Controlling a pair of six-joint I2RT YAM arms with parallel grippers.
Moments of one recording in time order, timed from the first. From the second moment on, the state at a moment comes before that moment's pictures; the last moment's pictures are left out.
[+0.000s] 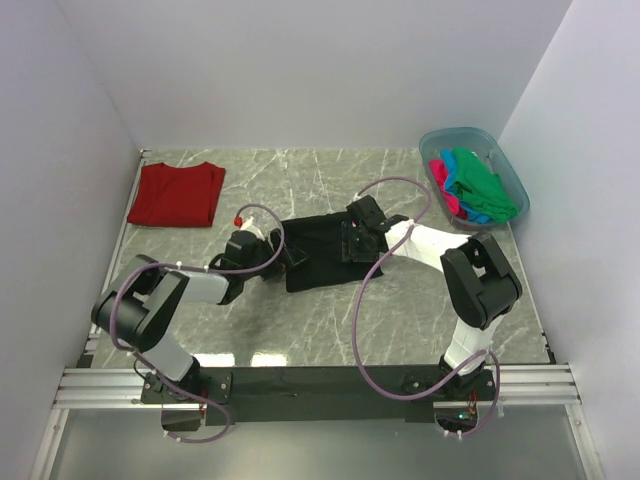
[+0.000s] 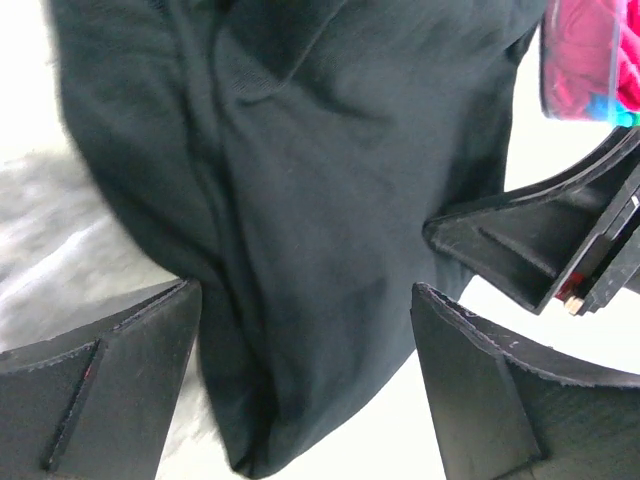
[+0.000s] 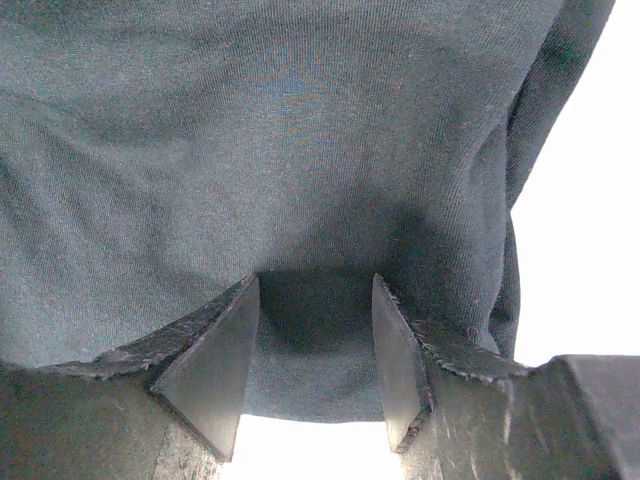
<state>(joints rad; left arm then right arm) -0.48 1.60 0.51 0.58 0.20 -0.91 0.55 1.78 1.09 -0.37 0.03 0.49</state>
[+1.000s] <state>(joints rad) -0.54 1.76 0.87 0.19 0.07 -0.72 0.59 1.76 1.10 -0.37 0.01 0.49</state>
